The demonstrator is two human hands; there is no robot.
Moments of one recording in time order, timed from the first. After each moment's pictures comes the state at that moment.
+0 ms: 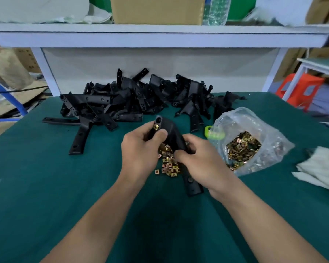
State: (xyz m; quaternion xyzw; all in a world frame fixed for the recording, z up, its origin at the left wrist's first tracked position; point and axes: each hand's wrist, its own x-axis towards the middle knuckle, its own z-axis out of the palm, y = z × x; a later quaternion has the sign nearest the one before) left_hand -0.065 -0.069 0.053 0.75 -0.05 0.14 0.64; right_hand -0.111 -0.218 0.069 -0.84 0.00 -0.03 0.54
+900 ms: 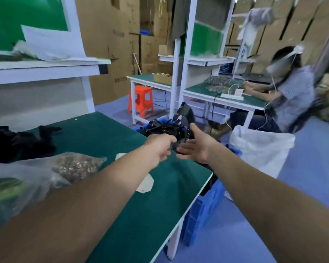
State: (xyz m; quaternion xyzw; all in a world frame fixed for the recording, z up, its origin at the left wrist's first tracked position) left_hand -0.193 -0.549 0.129 0.73 -0.24 -0.36 0.53; right_hand -0.291 -0.661 0.119 -0.44 0.41 -0.24 0.76
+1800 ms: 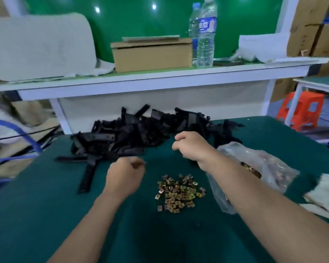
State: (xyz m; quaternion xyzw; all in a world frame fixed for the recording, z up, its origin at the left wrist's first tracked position) left_hand -0.018 -0.040 0.075 0.93 -0.01 0.10 0.34; right_hand -0.001 -0.256 0.124 -0.87 0.06 0.00 0.49
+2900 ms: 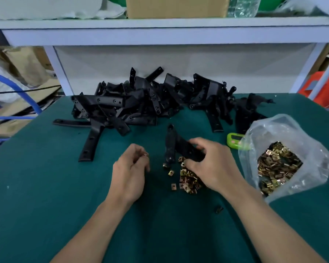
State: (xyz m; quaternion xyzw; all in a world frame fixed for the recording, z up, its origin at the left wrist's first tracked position) left_hand -0.031 -0.013 0.000 0.82 -0.01 0.12 0.56; right_hand -0.036 -0.235 0.029 -0.93 -0.04 -0.13 0.35
